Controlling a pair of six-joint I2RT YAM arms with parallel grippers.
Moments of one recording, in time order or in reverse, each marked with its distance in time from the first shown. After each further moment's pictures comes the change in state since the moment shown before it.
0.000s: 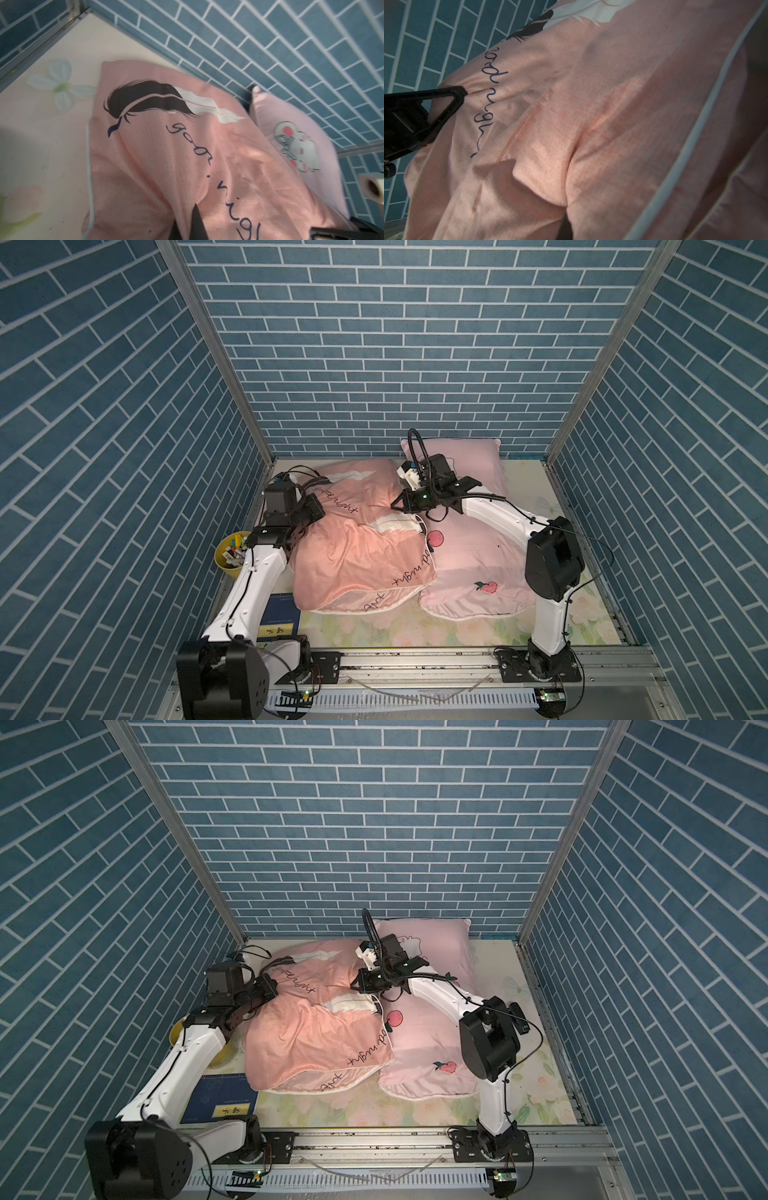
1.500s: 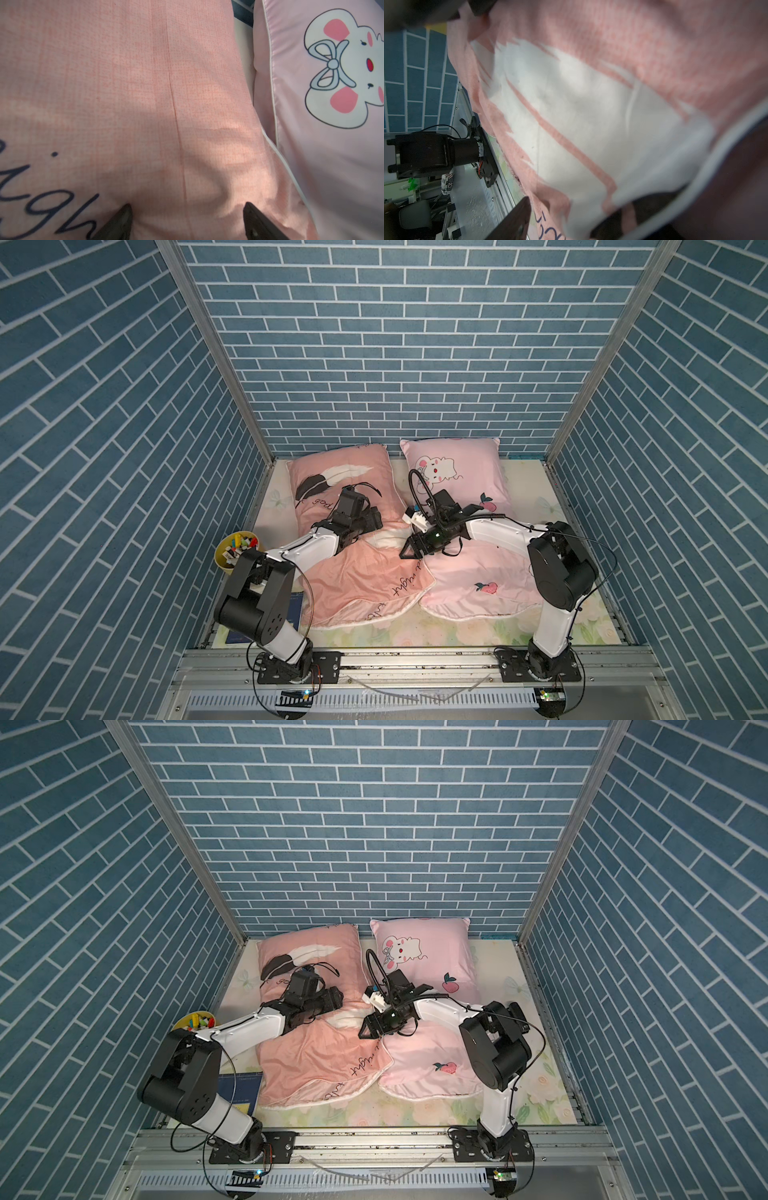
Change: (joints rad) left arm -0.420 0.374 -0.009 0.275 -0.153 -0.105; right arm 0.022 -0.169 -0.465 -0.043 -0.110 -0.246
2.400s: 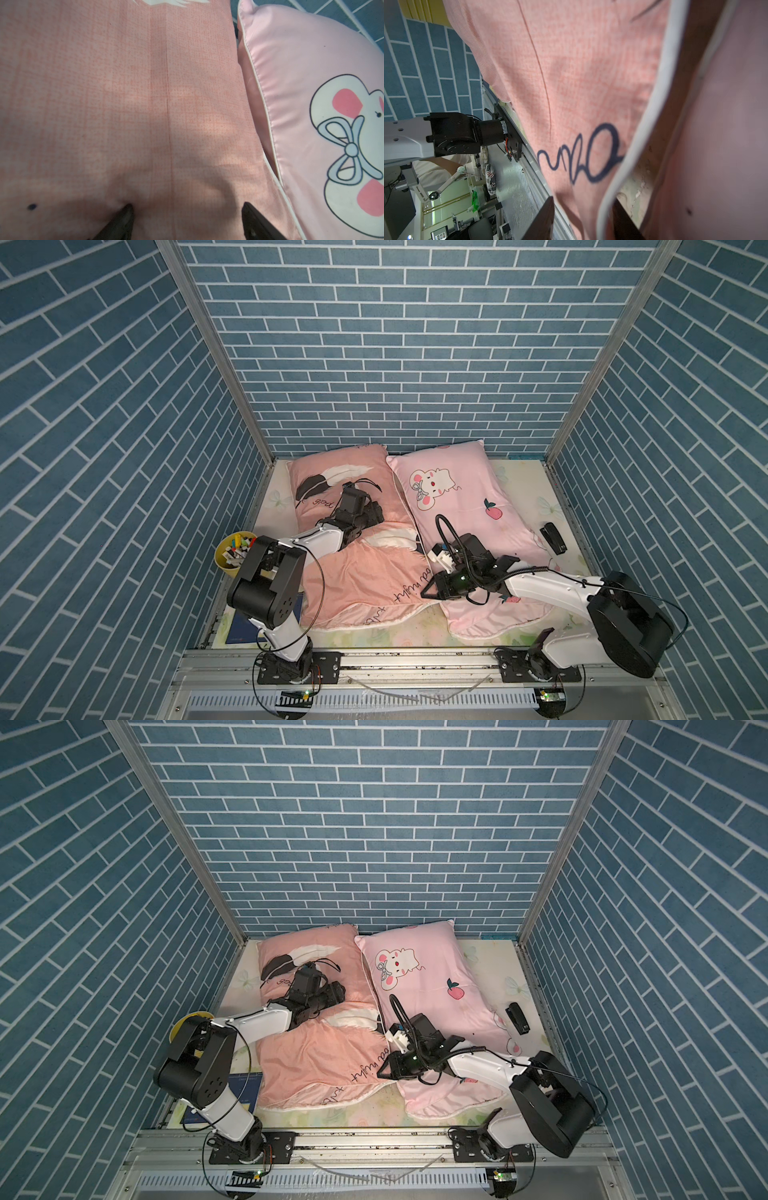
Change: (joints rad) left arm 0.020 0.097 0.025 0.125 -0.010 -0.027; right arm 0.082 -0.477 -0.615 0.314 -0.011 0.479
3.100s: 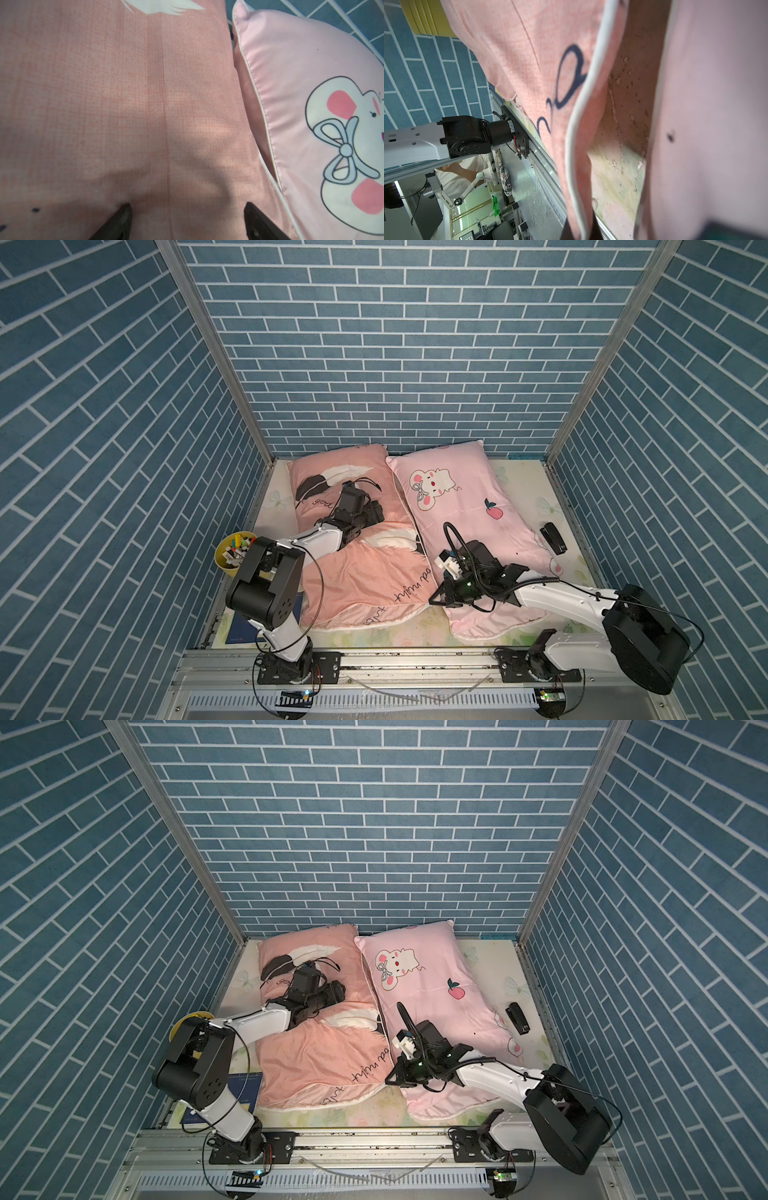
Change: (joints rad) left arm 0.004 -0.040 0.004 -0.040 0.002 0.037; right arm 0.003 -0.077 -0.067 0.010 -0.016 0.118
